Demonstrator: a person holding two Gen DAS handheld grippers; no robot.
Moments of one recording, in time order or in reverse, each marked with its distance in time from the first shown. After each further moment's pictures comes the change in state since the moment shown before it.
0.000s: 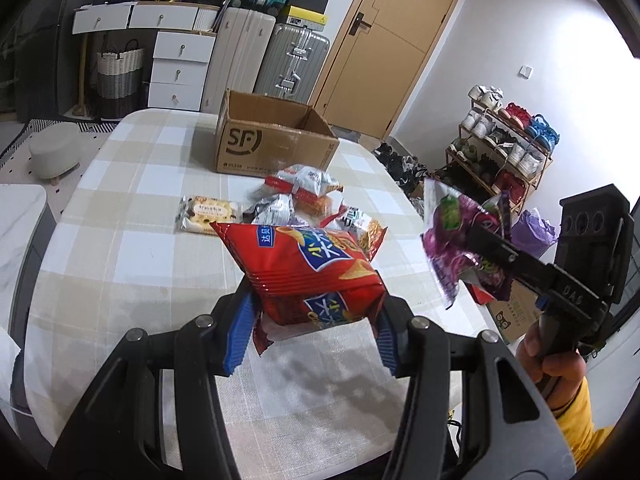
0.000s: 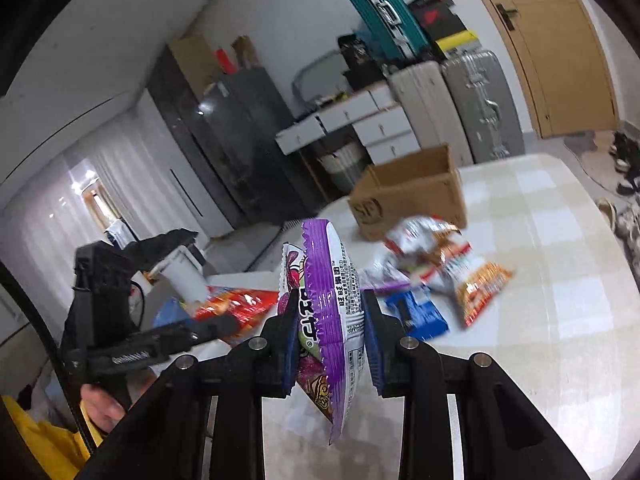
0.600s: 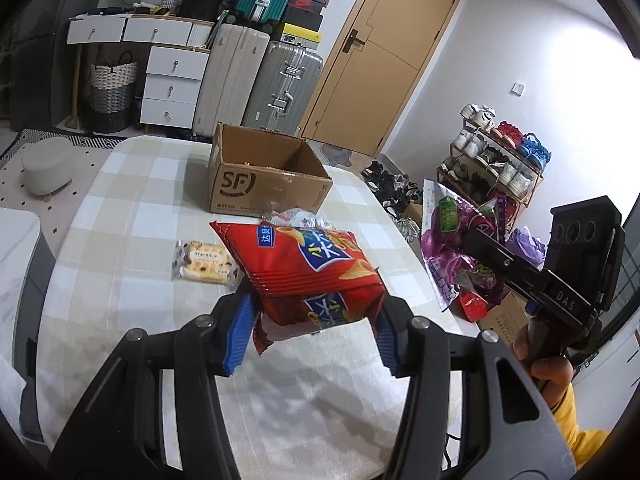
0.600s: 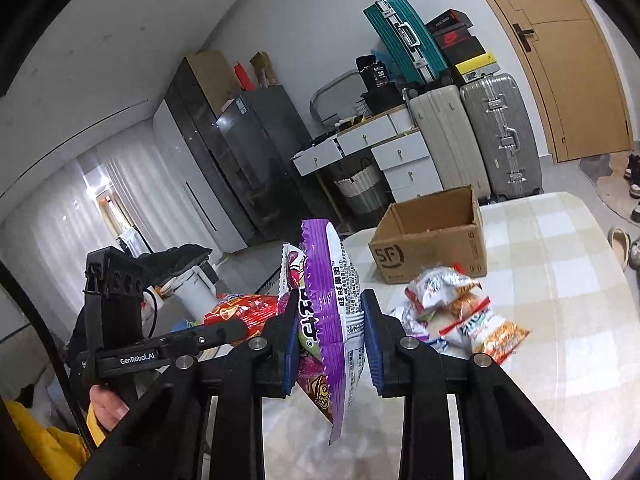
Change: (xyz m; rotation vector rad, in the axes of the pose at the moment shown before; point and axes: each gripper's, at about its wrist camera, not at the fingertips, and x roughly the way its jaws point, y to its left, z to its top) left arm -0.016 0.005 0.053 -0.004 -0.053 -0.035; right arm 0.007 0.014 0.050 -0.031 -0.058 0.055
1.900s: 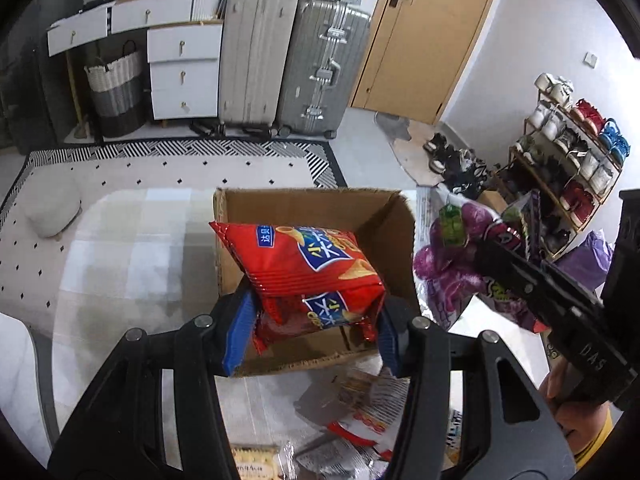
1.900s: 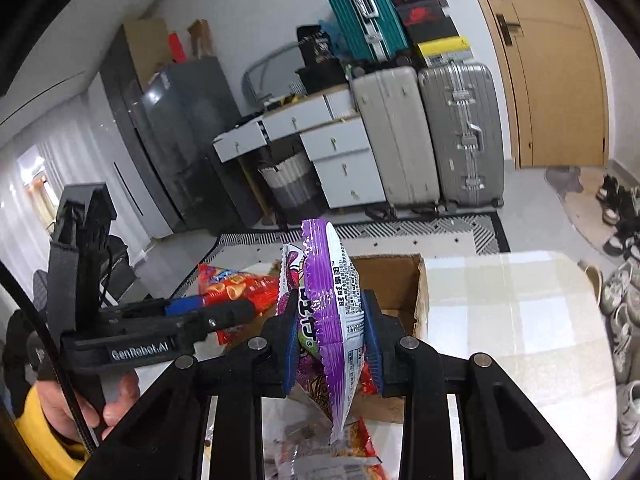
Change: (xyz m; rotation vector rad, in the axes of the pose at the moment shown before) left arm 0.312 0.051 0.220 0.038 0.180 0.212; right arm 0.235 -0.149 0.150 -0.021 0.108 -0.252
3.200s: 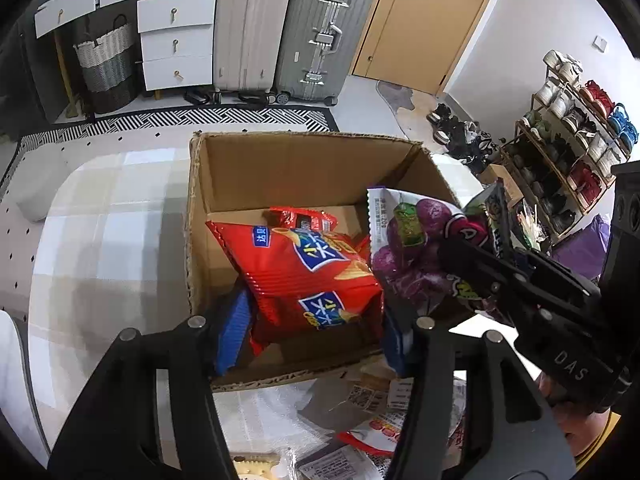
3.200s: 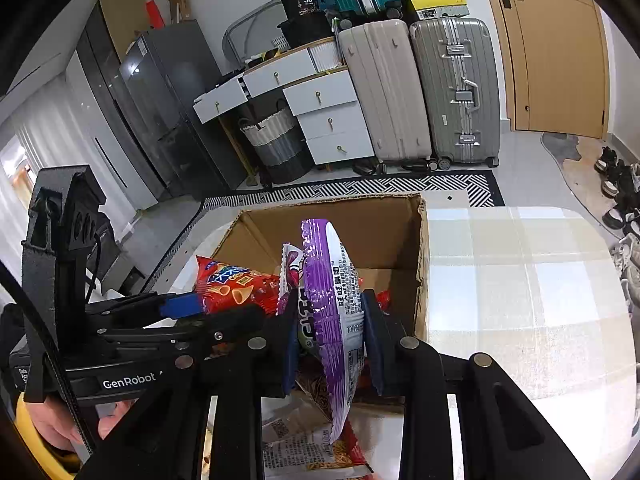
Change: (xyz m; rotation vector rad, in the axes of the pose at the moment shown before) left arm 0.092 0.014 -0.016 0.002 0.107 -0.007; right arm 0.062 -0.012 -0.021 0.009 0.142 -0.047
